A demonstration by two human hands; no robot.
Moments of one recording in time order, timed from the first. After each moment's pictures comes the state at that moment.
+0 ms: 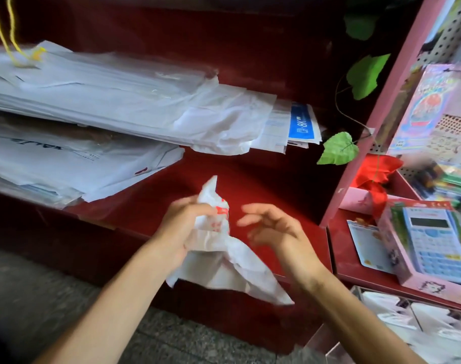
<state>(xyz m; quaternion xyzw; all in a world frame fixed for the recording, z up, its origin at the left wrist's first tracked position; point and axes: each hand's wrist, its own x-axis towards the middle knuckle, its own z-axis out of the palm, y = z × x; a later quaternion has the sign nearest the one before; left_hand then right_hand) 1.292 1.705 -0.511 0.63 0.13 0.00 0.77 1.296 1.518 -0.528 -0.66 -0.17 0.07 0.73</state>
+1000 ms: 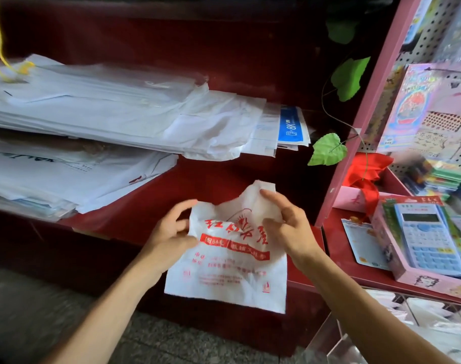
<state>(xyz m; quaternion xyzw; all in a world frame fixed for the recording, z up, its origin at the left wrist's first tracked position) 1.292 1.735 -0.542 0.78 0.06 0.01 0.62 1.347 1.494 -0.546 -0.74 -0.06 0.00 0.66</state>
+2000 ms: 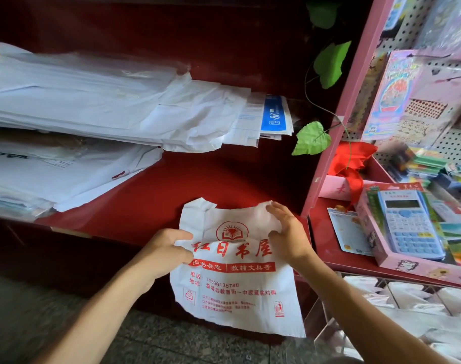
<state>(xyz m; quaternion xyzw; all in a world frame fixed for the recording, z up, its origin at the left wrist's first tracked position) 1.296 1.721 -0.564 0.86 0.13 -0.09 0.49 1.352 1.463 -0.585 -0.89 -0.07 -0.06 0.45</state>
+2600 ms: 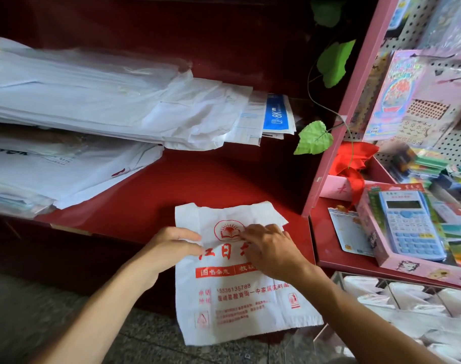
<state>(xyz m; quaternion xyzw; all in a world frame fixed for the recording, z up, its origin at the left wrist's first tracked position) 1.298 1.716 -0.564 0.82 0.13 -0.09 0.55 1.332 1.480 -0.583 -0.97 -0.21 0.03 0.14</state>
